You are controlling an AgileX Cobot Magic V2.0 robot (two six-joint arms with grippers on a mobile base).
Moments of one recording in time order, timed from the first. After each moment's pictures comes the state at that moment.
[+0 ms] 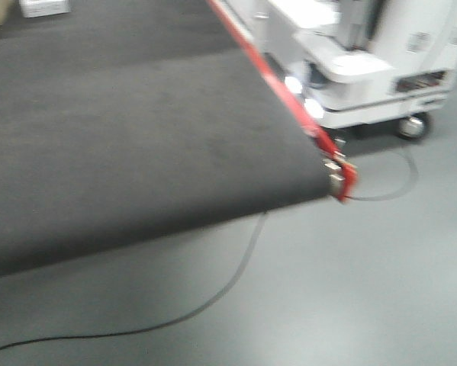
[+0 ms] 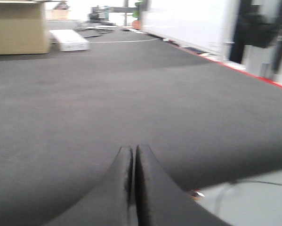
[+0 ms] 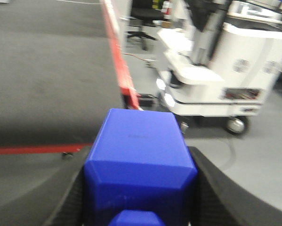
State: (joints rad) left arm 0.02 0.03 0.03 0.01 0.10 -0.04; right arm -0.01 0.26 -0.35 0.15 0.39 -0.32
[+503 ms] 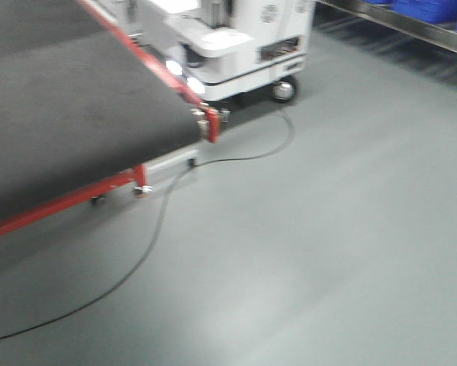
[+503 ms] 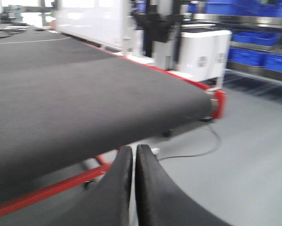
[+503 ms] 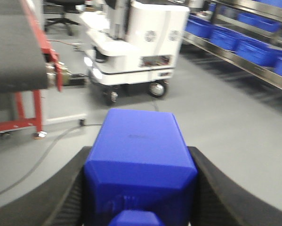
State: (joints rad) left arm 0.02 0.03 0.03 0.01 0.10 -0.04; right arm -0.01 0.26 -0.35 0.15 0.39 -0.32
